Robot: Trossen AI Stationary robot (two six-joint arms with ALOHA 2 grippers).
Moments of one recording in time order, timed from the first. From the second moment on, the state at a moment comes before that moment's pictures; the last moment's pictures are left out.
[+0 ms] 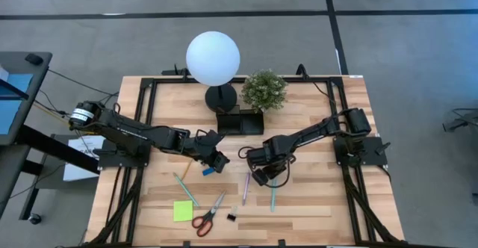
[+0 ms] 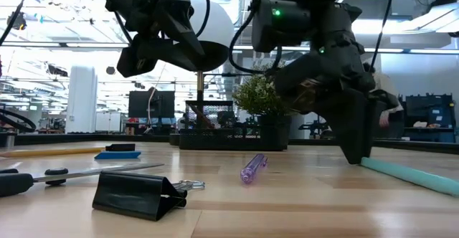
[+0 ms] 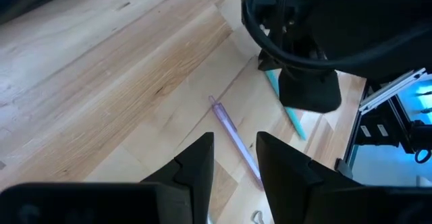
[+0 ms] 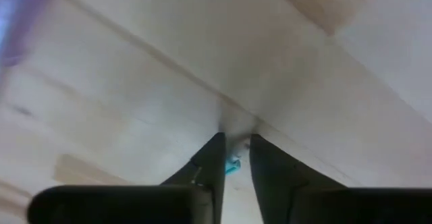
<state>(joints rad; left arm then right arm) -0.19 1.44 0.86 -0.12 -0.09 -1.04 0.18 1.95 1.22 -0.79 -0.31 1.07</state>
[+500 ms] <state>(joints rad) -0.19 1.44 0.86 -0.12 -0.09 -1.04 0.18 1.95 1.22 -0.63 -0.31 1.04</state>
